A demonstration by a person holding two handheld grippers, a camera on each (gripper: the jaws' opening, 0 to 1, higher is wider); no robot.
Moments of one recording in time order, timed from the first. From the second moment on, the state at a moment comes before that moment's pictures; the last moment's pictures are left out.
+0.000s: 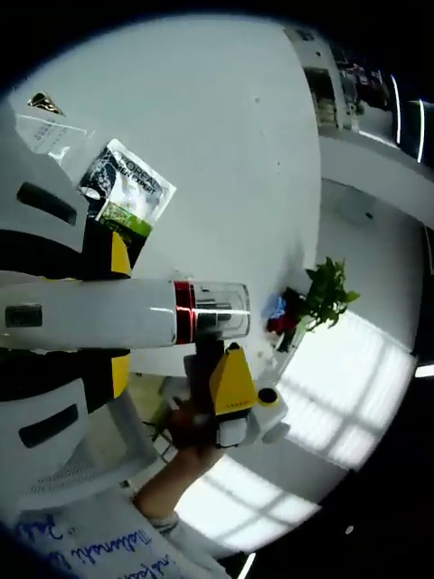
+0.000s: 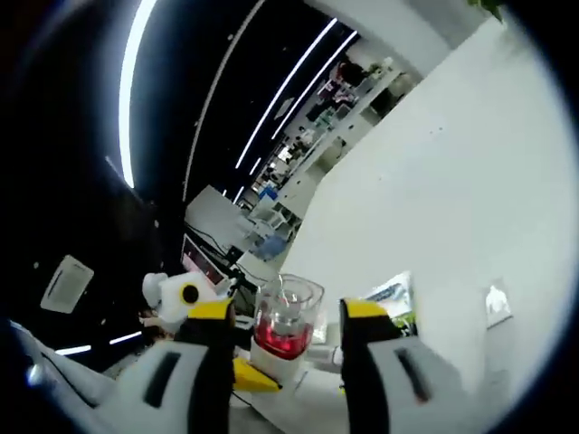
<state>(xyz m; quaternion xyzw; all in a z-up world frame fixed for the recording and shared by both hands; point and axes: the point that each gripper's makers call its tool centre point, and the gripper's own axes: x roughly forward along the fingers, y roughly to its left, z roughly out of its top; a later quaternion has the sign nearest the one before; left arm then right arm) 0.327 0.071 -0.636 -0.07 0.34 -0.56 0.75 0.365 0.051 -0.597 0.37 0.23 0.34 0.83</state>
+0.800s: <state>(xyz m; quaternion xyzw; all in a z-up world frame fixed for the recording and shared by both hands) 0.318 0.047 -0.676 -0.04 0.40 -0.56 0.72 0.366 0.069 -0.611 0.21 0.27 0.36 0.87</state>
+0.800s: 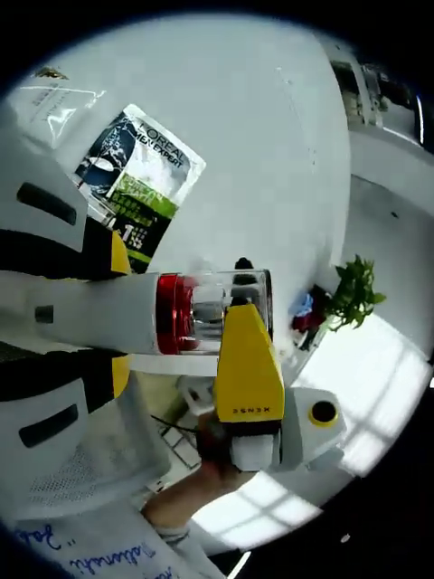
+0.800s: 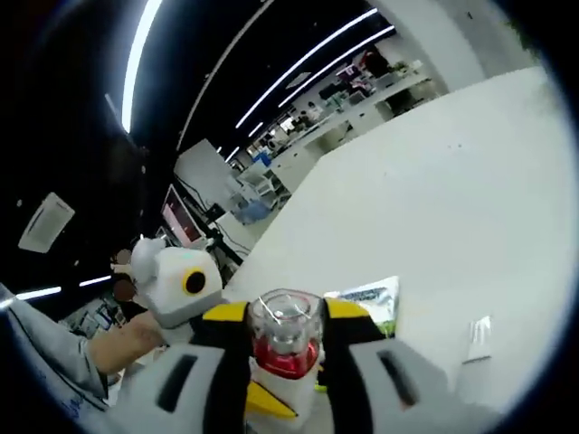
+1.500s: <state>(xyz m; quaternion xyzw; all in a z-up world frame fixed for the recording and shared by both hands) 0.341 0.054 -0.681 0.00 0.39 -0.55 0.74 0.391 0.083 -0.611 0.10 0.24 0.38 0.89</state>
